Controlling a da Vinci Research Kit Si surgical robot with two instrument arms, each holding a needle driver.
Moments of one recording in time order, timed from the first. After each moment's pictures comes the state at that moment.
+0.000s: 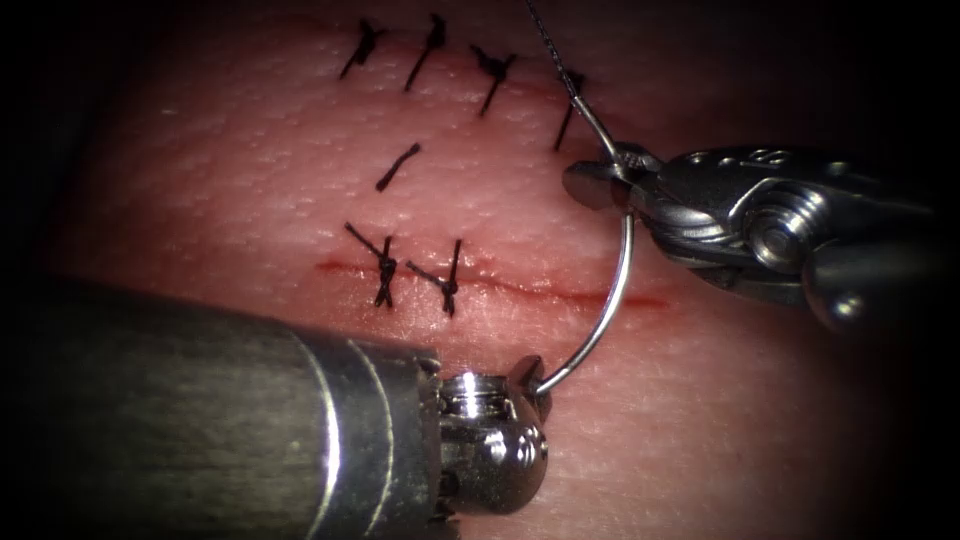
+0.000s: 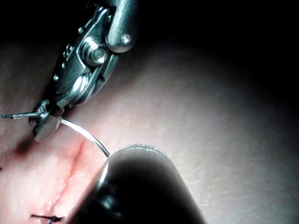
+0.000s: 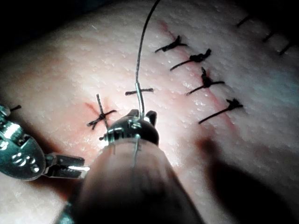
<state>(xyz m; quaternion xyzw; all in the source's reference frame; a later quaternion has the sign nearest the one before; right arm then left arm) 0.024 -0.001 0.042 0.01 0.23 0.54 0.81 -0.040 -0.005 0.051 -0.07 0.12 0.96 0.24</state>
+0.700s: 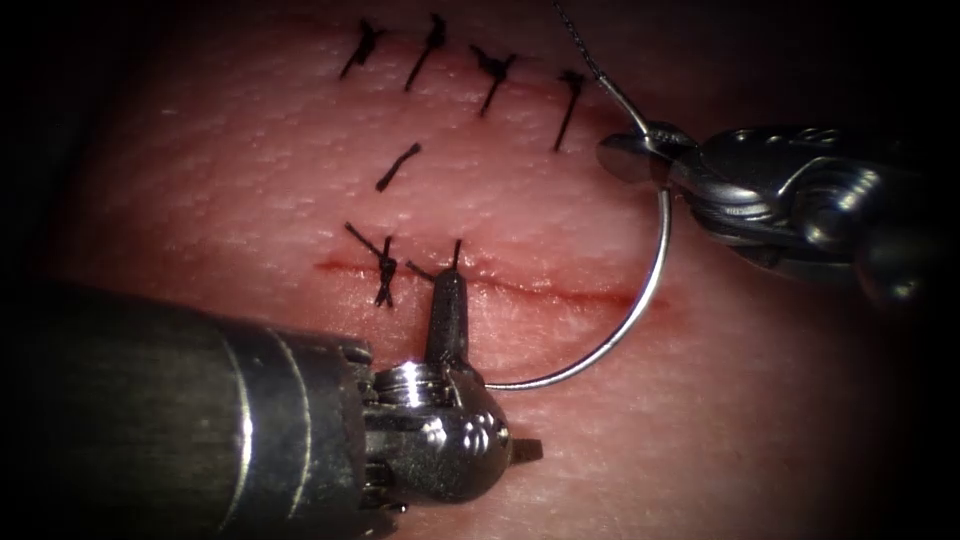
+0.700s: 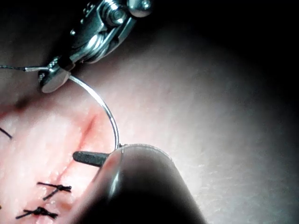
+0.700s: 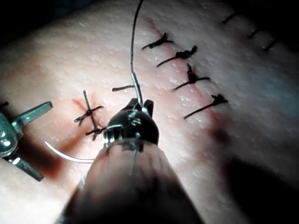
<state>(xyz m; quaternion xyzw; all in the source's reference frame) 0.022 0.001 0.041 0.00 0.29 0.54 0.79 -0.037 -0.003 0.050 -0.18 0.05 0.91 0.36</state>
